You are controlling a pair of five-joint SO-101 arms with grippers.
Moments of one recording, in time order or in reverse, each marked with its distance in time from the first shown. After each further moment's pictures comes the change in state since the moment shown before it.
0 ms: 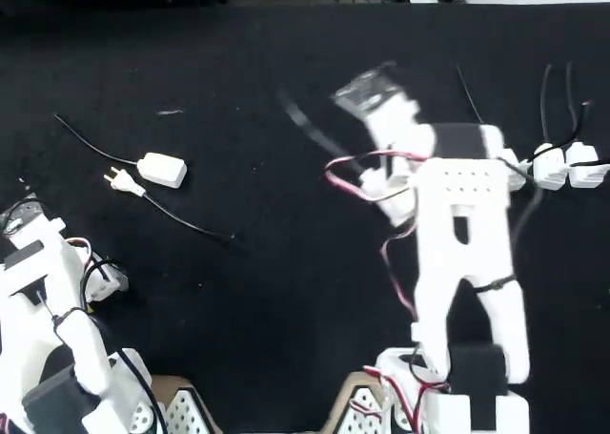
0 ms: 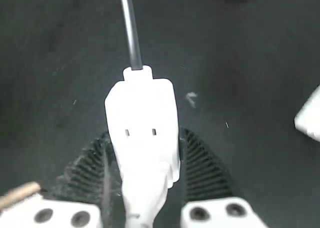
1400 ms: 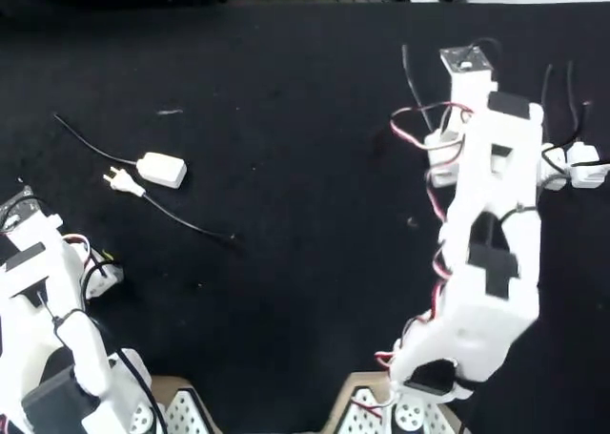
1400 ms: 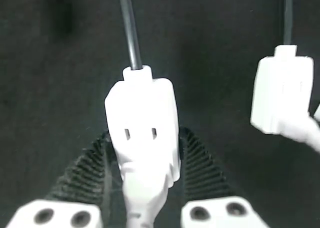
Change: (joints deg) left arm 0.3 0.1 1.1 -5.5 0.0; right arm 15.4 35.1 -20.4 -15.1 -12.4
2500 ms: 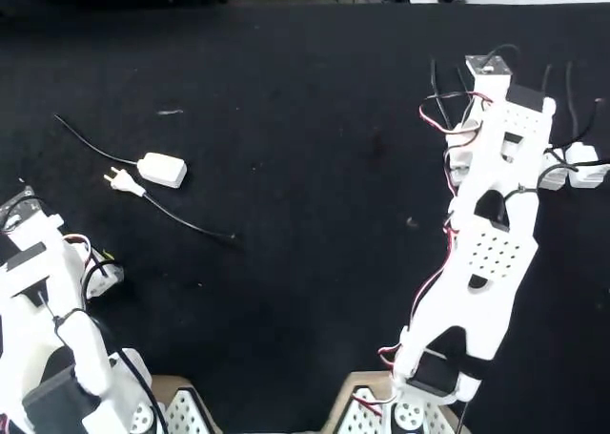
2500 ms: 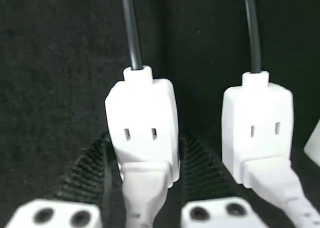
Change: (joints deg) left arm 0.0 0.0 0.0 0.0 0.0; right arm 5.2 30.2 -35.3 10.0 0.1
